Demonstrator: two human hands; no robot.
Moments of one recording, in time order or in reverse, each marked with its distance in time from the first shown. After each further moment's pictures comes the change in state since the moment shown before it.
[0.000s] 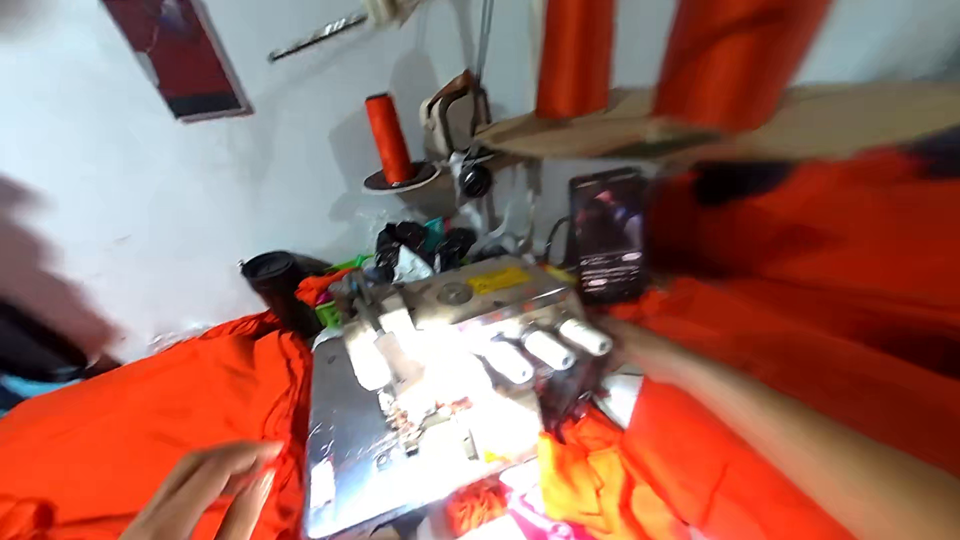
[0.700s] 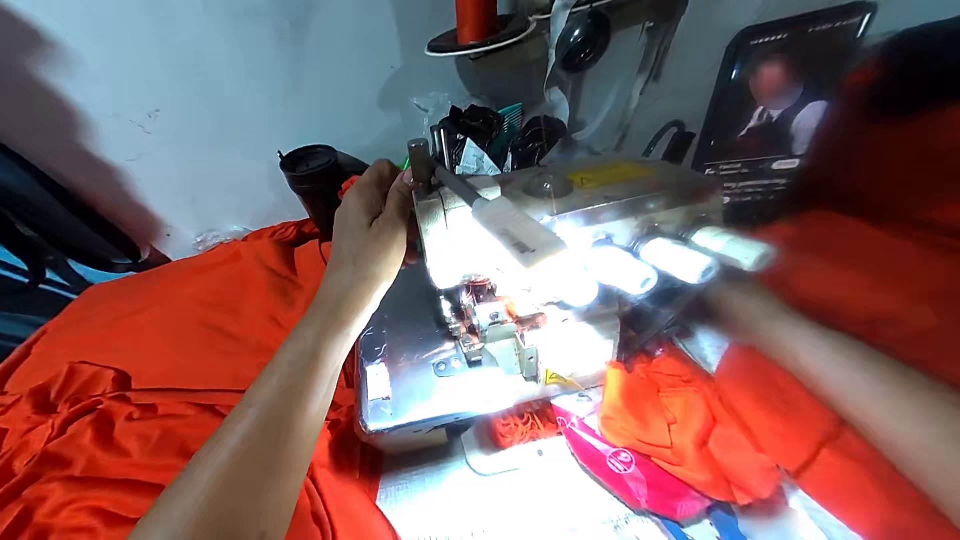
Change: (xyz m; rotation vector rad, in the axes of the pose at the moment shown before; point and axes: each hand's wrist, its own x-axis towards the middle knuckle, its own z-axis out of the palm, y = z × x) left_hand 0.150 0.009 0.071 -0.542 0.100 -0.001; right_hand 0.023 0.065 0.021 0.018 0.269 -0.456
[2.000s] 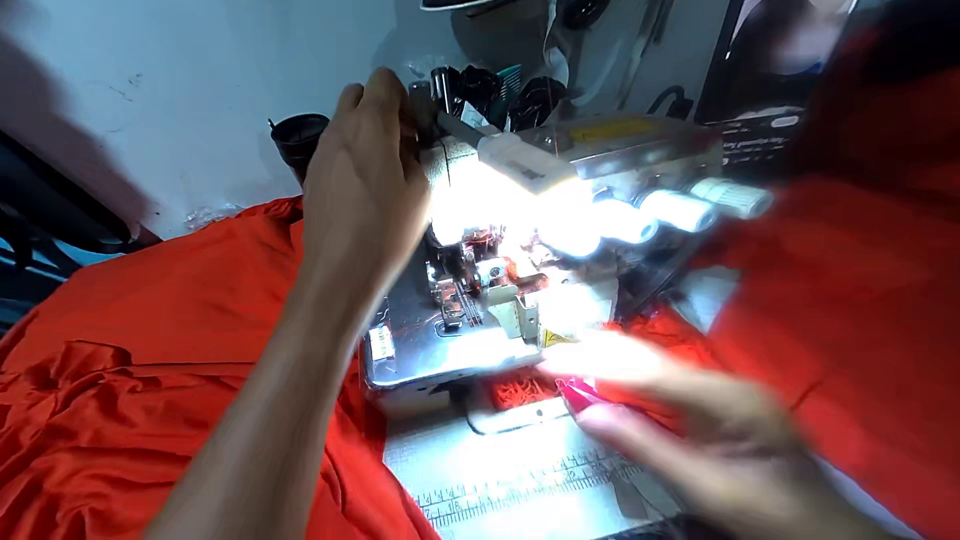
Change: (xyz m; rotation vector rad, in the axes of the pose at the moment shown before) left_hand -0.015 0.053 -0.012 0.644 -0.048 0.067; right_hand -0.129 -0.129 0.069 0.148 -0.147 -0.505
